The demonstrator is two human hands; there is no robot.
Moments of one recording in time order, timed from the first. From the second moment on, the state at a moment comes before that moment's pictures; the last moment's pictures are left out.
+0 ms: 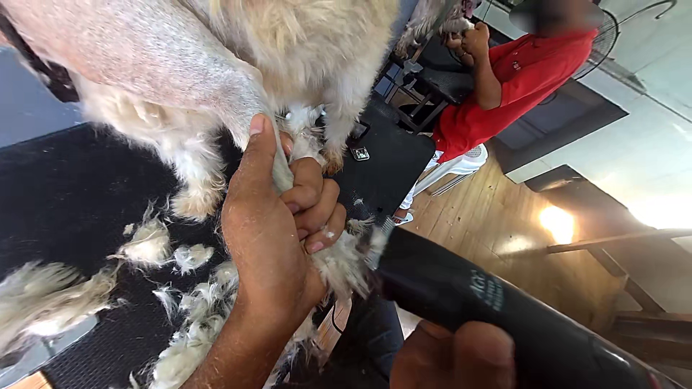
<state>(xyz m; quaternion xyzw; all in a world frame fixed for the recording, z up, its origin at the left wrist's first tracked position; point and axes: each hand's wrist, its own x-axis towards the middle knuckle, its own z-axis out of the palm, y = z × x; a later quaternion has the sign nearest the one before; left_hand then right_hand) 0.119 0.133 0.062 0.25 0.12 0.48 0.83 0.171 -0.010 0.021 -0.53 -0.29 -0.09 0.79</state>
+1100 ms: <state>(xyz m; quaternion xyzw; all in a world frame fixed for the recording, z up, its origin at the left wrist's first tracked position) 0.121 0.126 0.063 0.24 0.11 0.49 0.83 0.188 -0.023 0.030 -0.45 -0.46 -0.03 0.77</state>
